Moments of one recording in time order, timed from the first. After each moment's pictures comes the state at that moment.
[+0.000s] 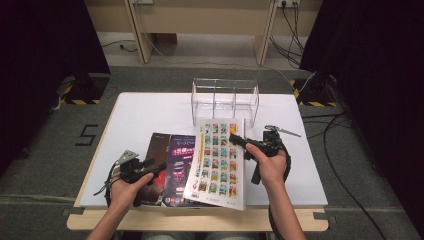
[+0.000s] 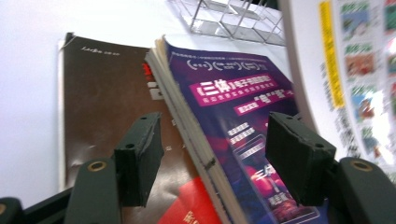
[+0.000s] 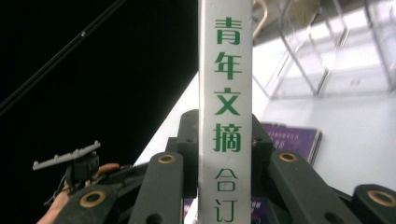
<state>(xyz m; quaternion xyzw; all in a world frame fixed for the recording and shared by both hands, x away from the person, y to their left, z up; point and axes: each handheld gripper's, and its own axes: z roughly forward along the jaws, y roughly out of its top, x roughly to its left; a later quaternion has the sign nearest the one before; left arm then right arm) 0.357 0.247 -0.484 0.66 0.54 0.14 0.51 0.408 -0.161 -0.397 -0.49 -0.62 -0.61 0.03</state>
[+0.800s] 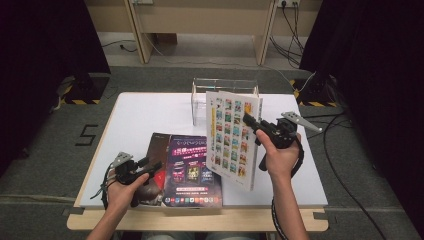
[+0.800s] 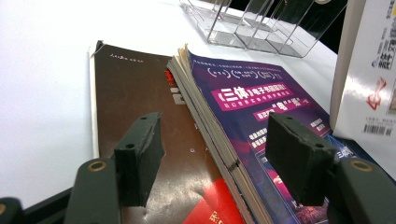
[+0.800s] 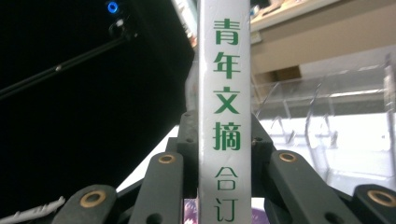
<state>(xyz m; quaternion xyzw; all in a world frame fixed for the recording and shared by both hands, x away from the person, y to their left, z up) 0.355 0.258 -0.487 0.64 0.54 0.16 0.52 0.394 -0.173 -0.336 -0.46 -0.59 -0.64 -0.14</state>
